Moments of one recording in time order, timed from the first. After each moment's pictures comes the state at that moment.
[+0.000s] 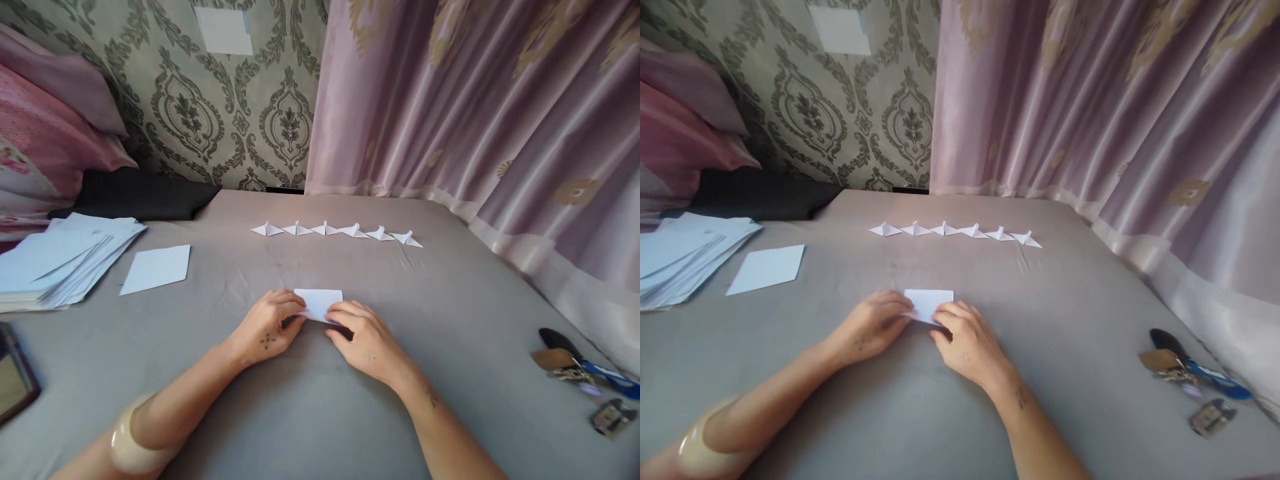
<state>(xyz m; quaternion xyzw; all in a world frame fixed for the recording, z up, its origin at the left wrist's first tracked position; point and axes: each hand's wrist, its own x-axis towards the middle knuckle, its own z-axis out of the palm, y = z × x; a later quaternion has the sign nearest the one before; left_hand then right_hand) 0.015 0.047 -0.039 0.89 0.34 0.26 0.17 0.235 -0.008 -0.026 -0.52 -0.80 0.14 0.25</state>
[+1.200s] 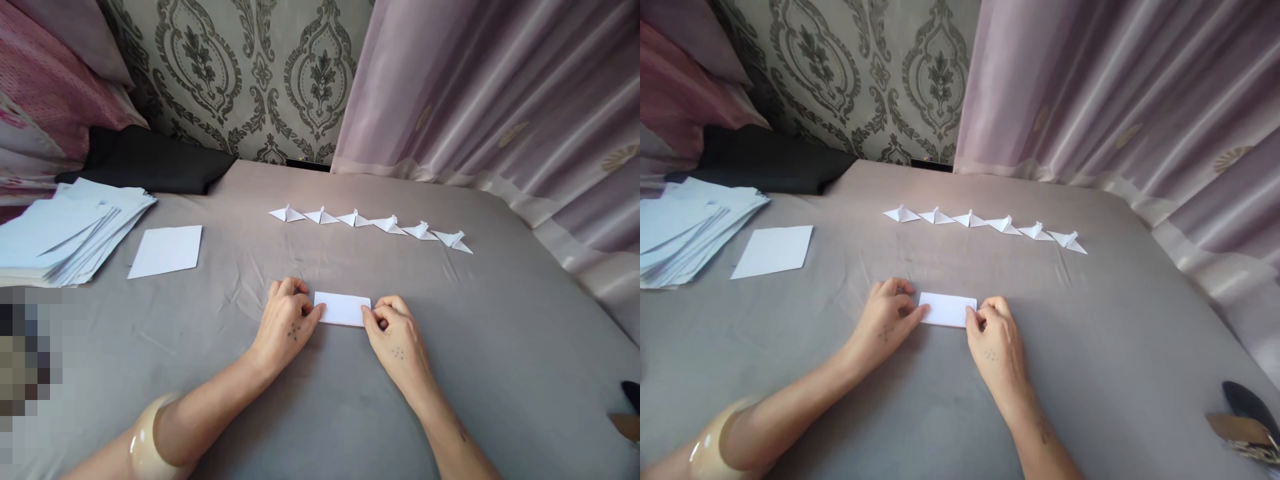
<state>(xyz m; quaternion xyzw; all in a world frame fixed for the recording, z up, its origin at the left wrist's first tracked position) 0.029 0.055 -0.047 0.72 0.58 0.28 0.24 0.232 0.027 -0.054 -0.69 -0.65 0.14 0.28</state>
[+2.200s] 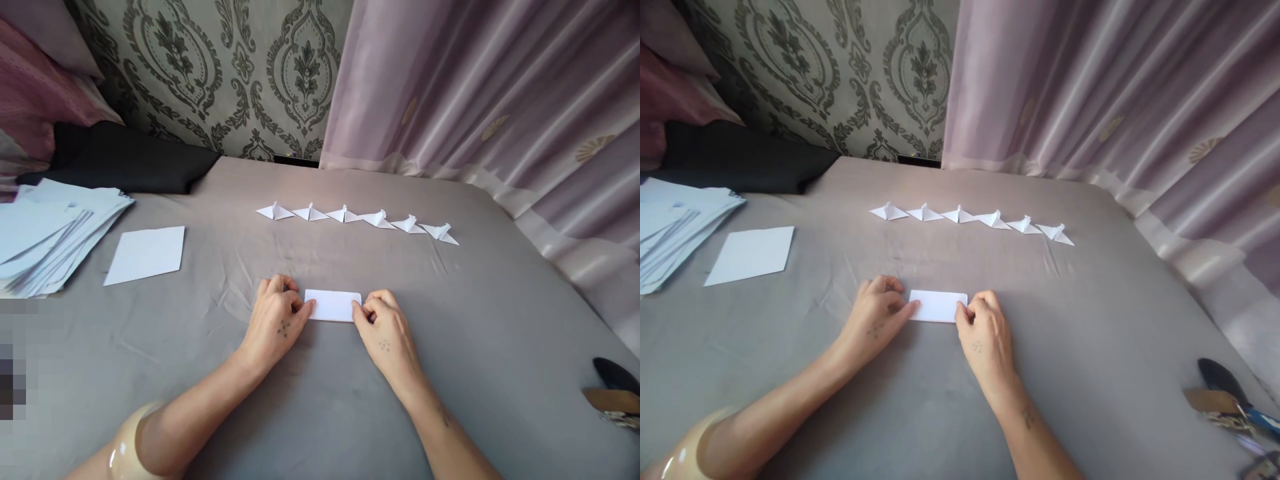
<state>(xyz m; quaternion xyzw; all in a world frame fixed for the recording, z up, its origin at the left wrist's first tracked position) 0.029 0.058 -0.046 0.73 0.59 0.26 0.25 0.229 0.027 -0.054 -0.70 -0.64 0.15 0.28</state>
